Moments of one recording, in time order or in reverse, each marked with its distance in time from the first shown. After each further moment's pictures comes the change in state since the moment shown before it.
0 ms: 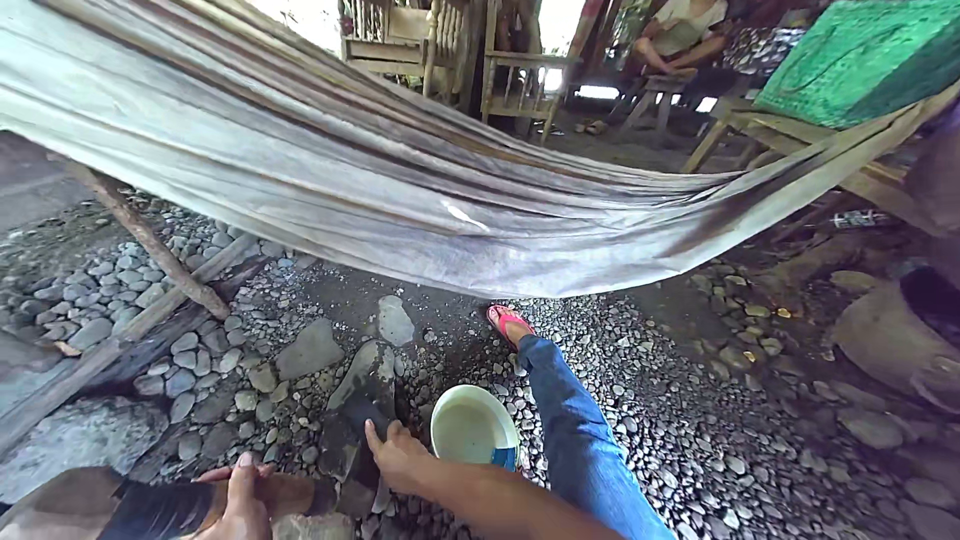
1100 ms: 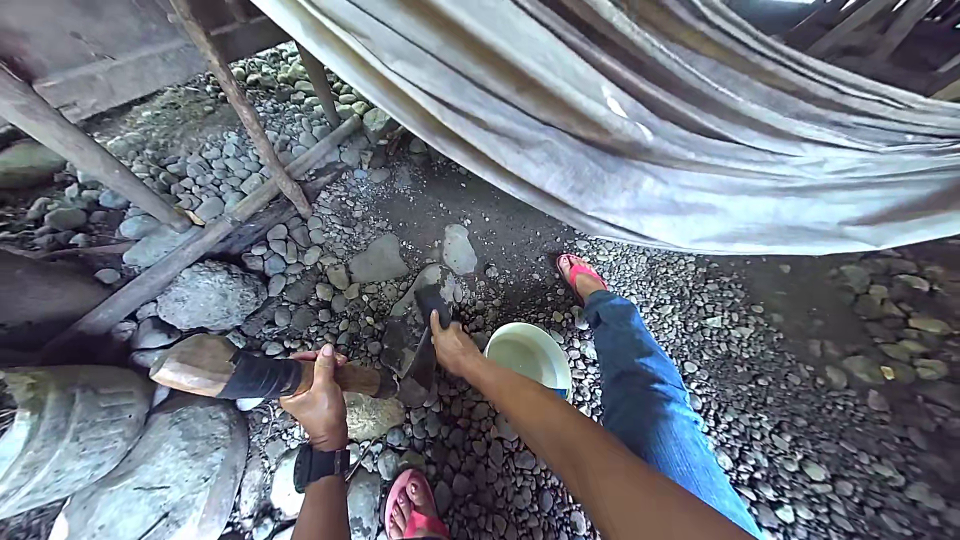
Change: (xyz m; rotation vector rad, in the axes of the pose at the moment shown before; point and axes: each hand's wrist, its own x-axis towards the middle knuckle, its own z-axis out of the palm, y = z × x) left_hand -0.005 -0.013 -0.025 -0.080 0.046 0.019; right_hand 0.024 -0.003 -0.012 -0.073 0.042 0.106
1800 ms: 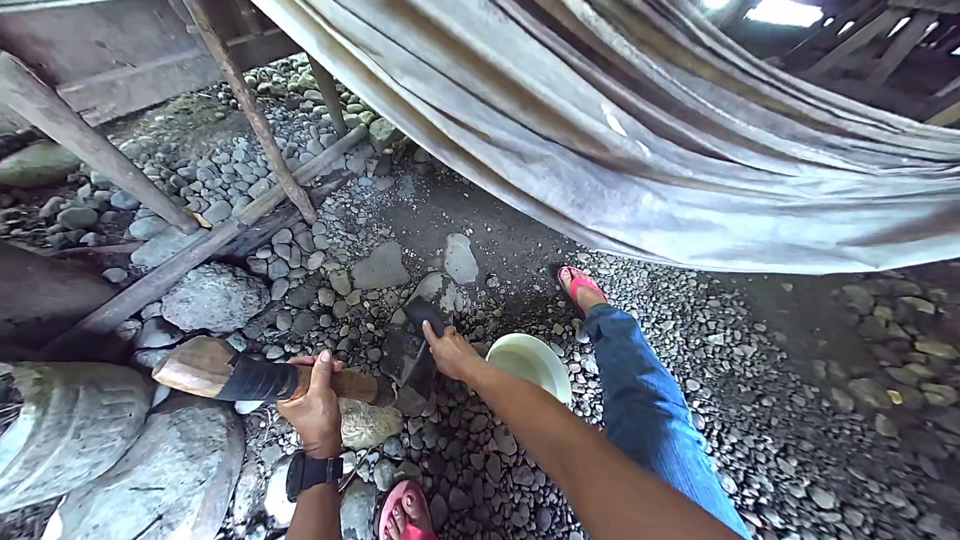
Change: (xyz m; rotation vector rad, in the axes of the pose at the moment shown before) left_hand 0.003 -0.002 -0.002 -0.015 0.012 -0.049; right_hand 0.008 0.001 -0.008 -0.101 -0.024 -0.071
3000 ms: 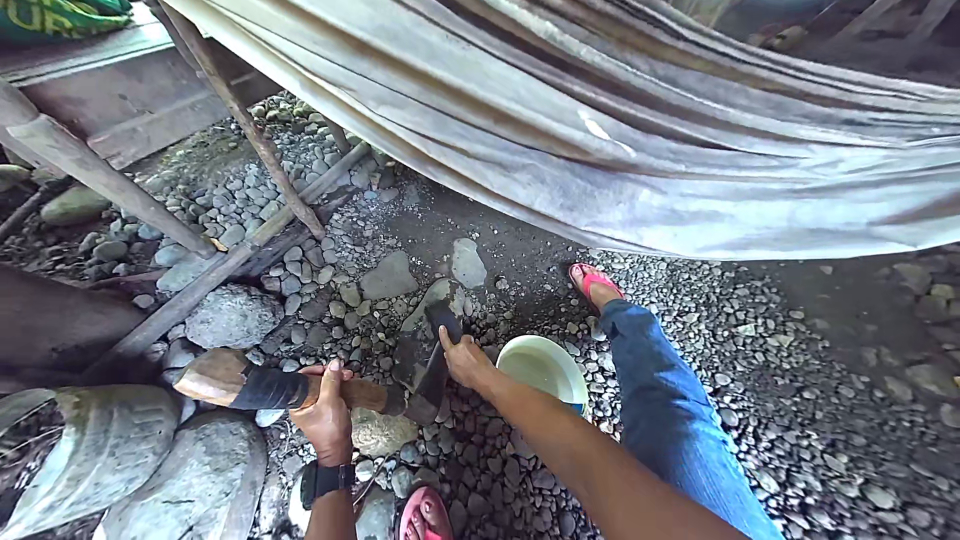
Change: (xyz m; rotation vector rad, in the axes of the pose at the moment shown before) left_hand 0.003 0.006 0.003 0.041 -0.003 0.008; right_hand -0.005 0.005 0.005 0.081 0.006 0.036
